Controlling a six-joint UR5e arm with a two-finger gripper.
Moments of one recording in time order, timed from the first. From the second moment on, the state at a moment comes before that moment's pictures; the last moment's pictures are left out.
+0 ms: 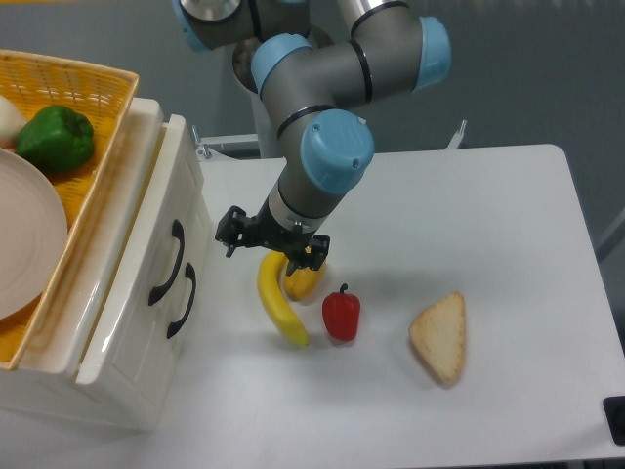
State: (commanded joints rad) arm 2.39 -1.85 -1.55 -1.45 1.17 0.52
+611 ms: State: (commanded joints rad) arm 2.35 -1.83 -1.53 -1.45 1.09 0.45
